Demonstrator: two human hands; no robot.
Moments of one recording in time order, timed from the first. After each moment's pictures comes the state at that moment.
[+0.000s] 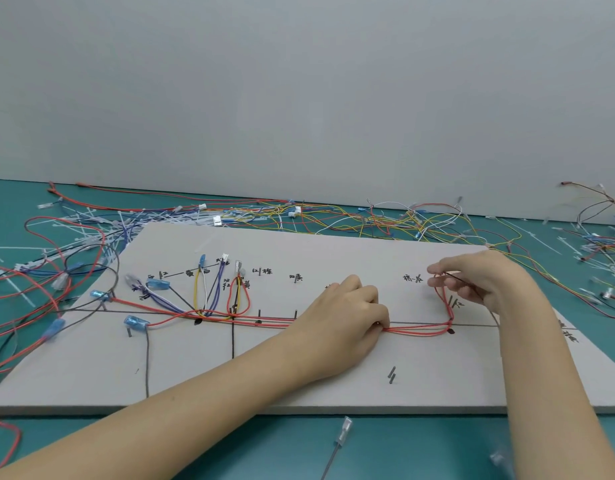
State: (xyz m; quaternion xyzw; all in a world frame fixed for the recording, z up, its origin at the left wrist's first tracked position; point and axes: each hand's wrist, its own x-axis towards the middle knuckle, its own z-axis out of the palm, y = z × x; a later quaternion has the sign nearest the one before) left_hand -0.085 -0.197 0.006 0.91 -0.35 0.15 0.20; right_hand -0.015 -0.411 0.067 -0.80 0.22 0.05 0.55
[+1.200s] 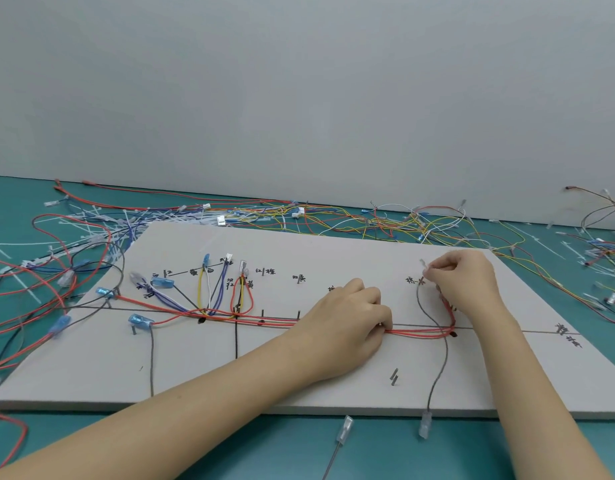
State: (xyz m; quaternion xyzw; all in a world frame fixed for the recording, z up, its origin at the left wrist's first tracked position) left_hand -0.086 -0.198 0.007 0.91 -0.34 0.14 0.21; right_hand -0.002 -0.403 0.027 -0.91 0.09 -0.15 0.37
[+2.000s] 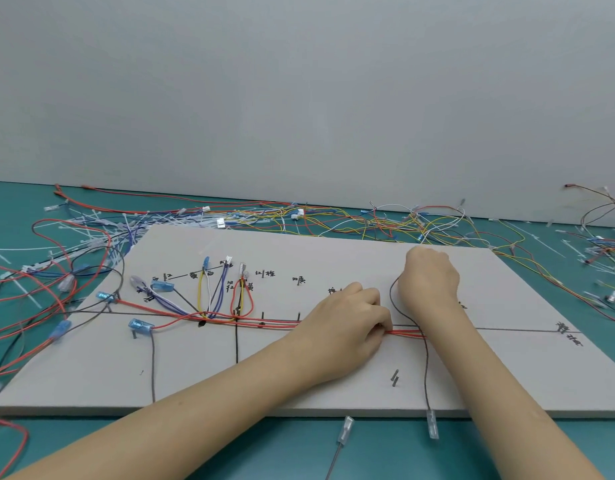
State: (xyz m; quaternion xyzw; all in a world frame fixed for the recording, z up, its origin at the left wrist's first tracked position) left_hand -0.083 -0.199 0.003 0.91 -0.33 0.14 0.22; right_hand -0.003 -0.342 0.031 -0.99 0.10 -0.11 0.02
